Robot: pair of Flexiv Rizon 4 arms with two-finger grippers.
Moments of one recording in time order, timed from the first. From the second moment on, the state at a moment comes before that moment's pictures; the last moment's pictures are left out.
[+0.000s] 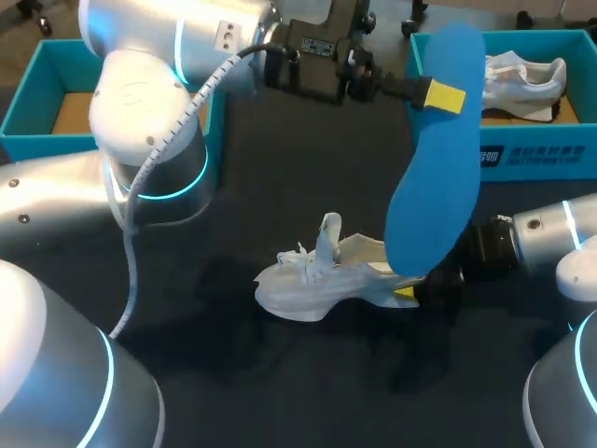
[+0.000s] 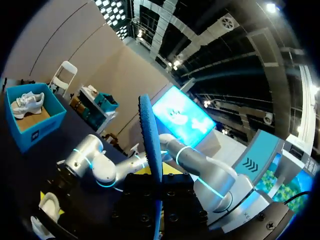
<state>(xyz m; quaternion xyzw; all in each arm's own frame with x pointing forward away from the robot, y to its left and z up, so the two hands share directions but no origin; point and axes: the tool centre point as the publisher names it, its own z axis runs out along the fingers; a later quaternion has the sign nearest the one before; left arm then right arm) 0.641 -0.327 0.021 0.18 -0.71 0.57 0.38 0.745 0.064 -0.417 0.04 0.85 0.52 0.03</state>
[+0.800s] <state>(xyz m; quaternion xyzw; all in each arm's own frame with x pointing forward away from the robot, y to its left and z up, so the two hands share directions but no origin) 0.596 -0.301 0.029 0.23 -0.66 0.56 0.44 0.745 0.064 -0.417 0.04 0.85 0.52 0.03</state>
